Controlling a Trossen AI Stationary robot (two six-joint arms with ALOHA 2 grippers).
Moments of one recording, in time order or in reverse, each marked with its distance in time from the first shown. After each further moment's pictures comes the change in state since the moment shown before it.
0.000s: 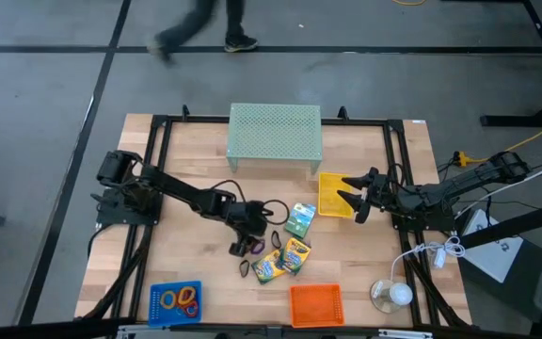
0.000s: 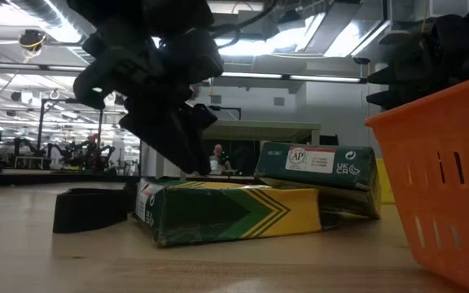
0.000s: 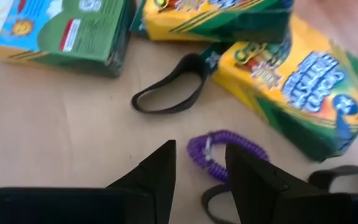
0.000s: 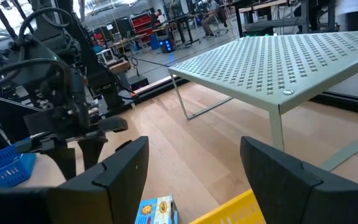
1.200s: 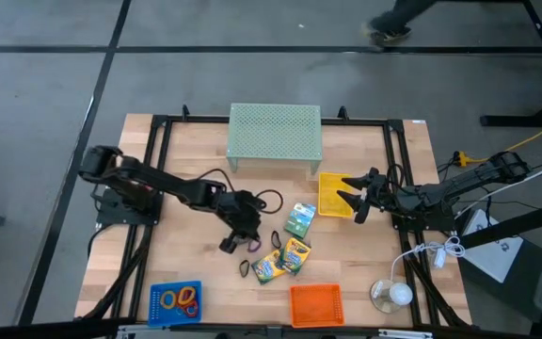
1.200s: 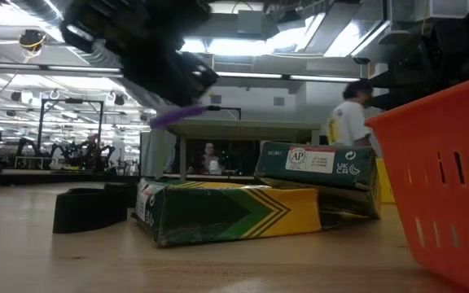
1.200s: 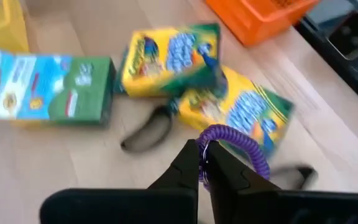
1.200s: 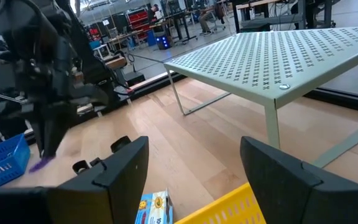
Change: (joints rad) left arm 0.024 -0.172 0.000 -0.085 0.138 0.111; right arm 0.000 0.006 0.000 -0.019 0.008 0.006
